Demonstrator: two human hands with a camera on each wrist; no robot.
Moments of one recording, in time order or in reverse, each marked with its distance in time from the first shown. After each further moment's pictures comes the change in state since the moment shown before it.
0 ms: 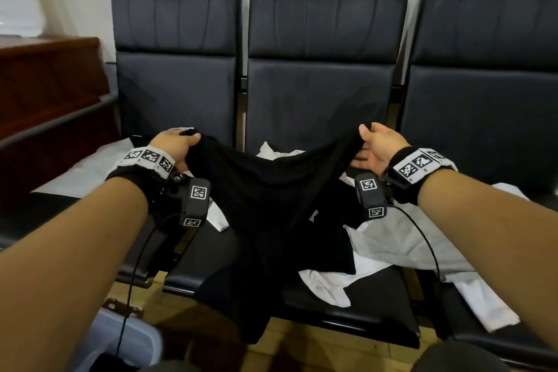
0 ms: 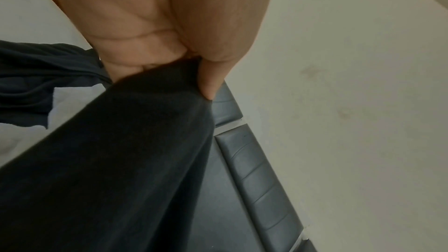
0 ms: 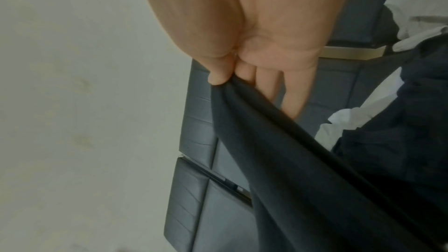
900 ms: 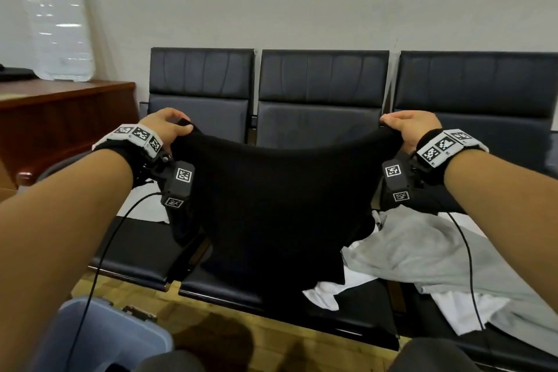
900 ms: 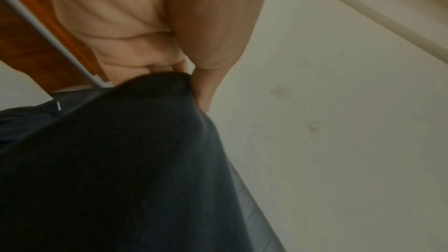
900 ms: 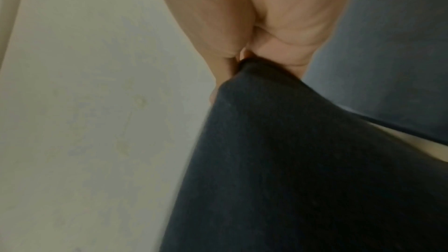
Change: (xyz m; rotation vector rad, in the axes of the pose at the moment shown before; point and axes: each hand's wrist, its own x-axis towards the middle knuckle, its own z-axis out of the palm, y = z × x) left_hand -0.097 0.106 -0.046 0.385 0.122 0.300; right_hand -0.024 -0.108 -0.070 -0.361 0.233 -0.339
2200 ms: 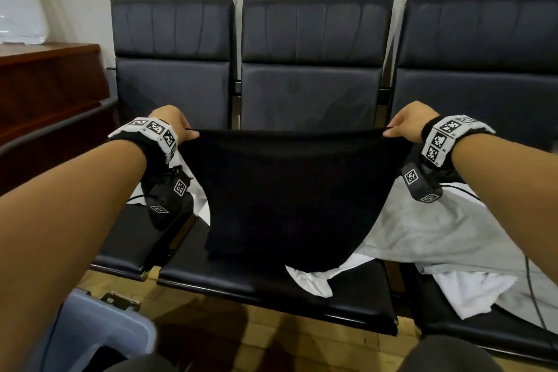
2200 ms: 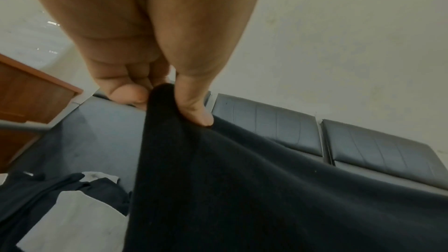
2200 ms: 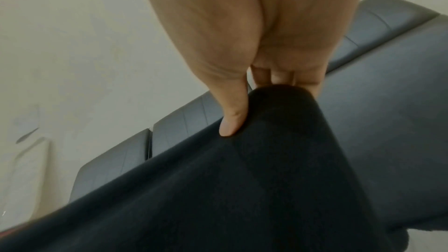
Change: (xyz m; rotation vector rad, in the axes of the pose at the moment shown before) left_hand 0.043 -0.029 0.082 0.838 -0.142 0.065; right_hand 0.021 0.050 -0.002 -0.910 -0.208 -0.043
